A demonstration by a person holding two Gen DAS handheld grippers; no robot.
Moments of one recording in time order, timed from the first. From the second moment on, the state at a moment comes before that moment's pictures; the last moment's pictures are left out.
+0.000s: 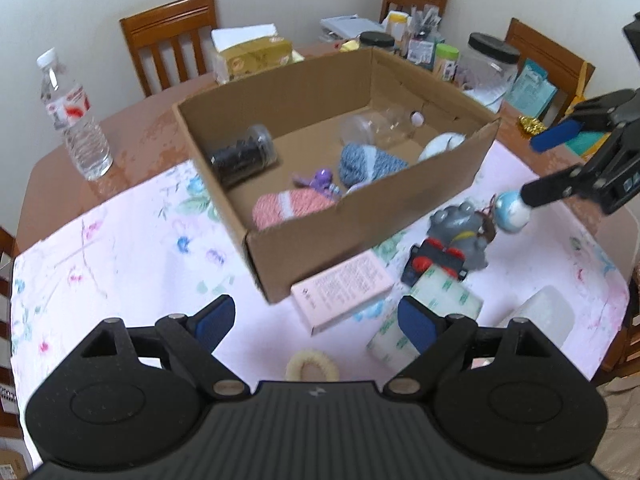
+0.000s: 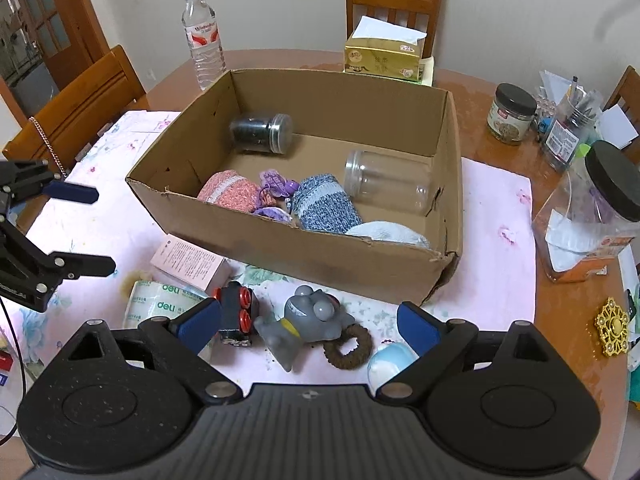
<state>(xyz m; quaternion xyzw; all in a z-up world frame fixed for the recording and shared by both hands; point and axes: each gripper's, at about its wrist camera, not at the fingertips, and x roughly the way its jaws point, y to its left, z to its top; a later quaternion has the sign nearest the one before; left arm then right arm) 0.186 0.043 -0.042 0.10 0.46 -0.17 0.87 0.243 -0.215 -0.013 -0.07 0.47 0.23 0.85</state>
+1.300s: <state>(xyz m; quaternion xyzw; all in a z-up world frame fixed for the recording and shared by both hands) 0.173 0.051 -0.119 0.10 0.49 -0.18 0.84 0.210 -0.243 -0.048 -0.08 0.47 0.17 0.86</state>
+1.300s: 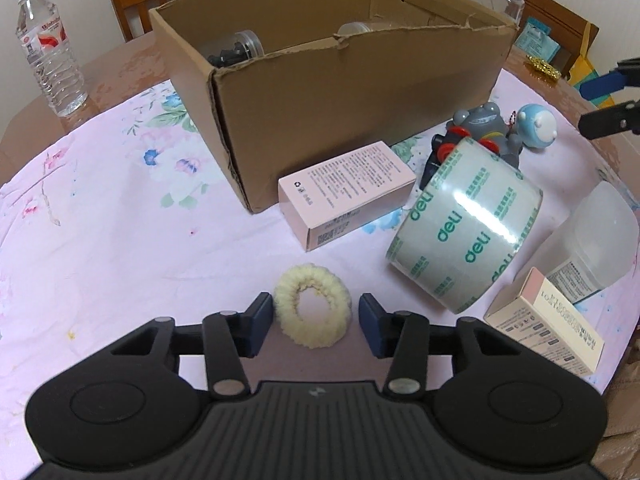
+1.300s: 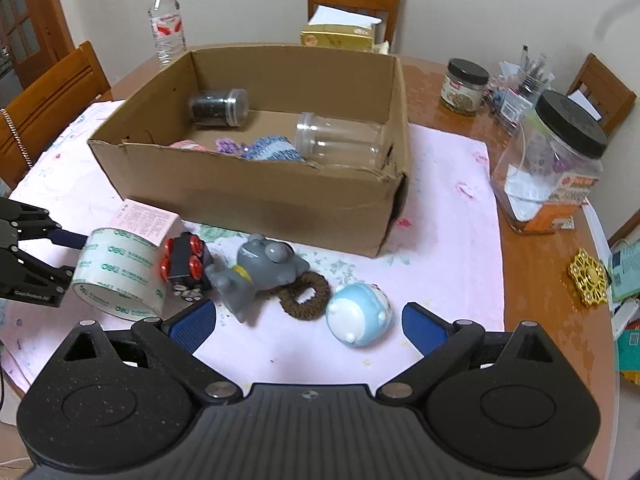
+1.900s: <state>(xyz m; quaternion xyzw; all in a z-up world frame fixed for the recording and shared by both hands) 0.175 0.052 -0.119 0.10 0.50 -0.18 0.84 0.240 -0.261 -0.093 -0.08 0.50 0.13 0.85</state>
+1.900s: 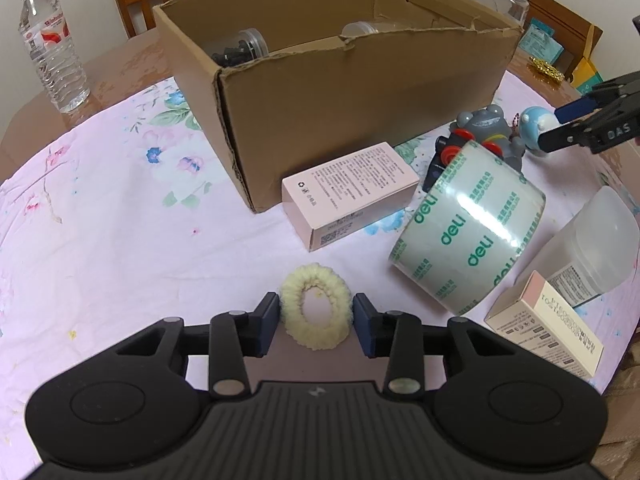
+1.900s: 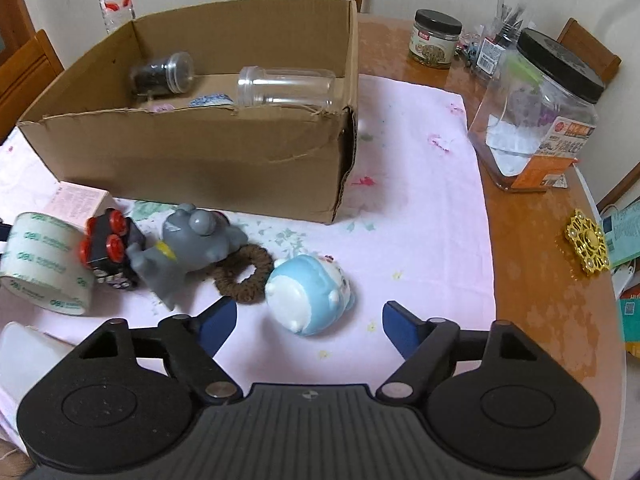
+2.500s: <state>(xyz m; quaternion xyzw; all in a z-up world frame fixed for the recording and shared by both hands) 0.178 0.050 -0.108 0.10 0.50 -0.18 0.84 0.255 -0.258 -0.102 -0.09 0.52 0.14 0.84</state>
